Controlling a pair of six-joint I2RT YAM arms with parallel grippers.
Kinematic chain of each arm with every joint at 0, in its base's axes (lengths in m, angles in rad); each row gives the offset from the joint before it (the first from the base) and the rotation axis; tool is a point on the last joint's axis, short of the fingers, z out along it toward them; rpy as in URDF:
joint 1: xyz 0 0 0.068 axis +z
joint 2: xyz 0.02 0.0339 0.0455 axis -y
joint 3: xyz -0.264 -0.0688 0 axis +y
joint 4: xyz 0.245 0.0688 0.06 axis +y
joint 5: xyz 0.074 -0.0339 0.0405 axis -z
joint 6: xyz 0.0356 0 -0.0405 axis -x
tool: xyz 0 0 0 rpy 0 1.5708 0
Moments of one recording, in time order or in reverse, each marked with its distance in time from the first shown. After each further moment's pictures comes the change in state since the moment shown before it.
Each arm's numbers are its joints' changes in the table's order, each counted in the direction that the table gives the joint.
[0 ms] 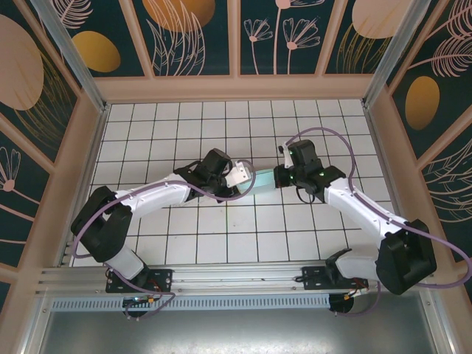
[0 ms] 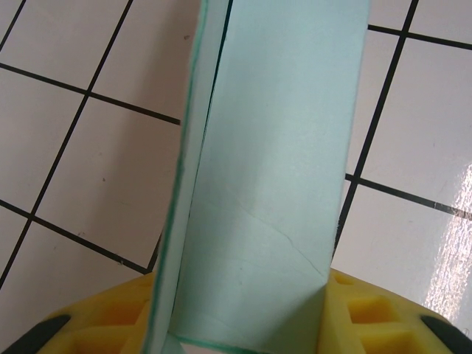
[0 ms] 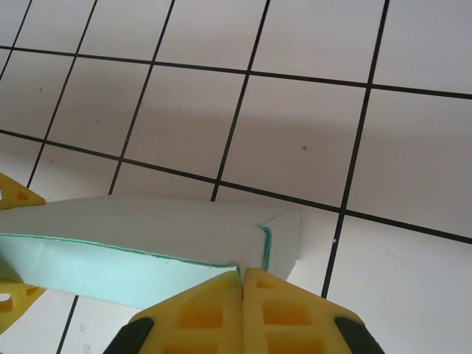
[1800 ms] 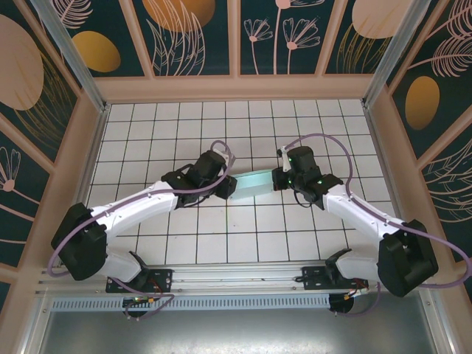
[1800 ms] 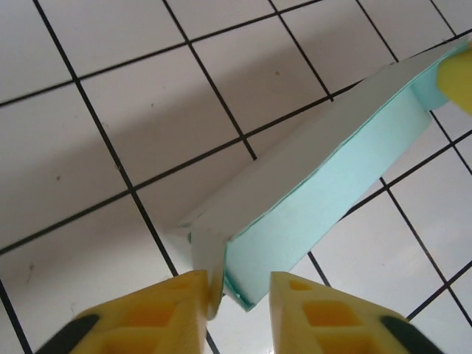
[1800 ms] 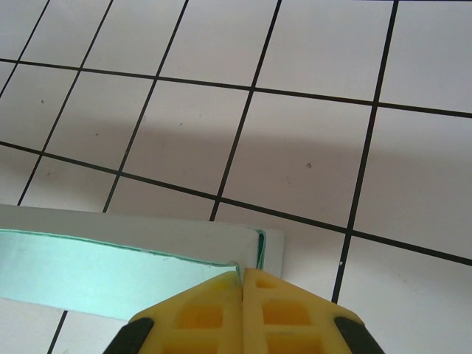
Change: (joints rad) left arm -0.044 0.177 0.015 0.073 -0.150 0.830; right arm 0.019 0.007 0.088 -0.150 0.027 0.005
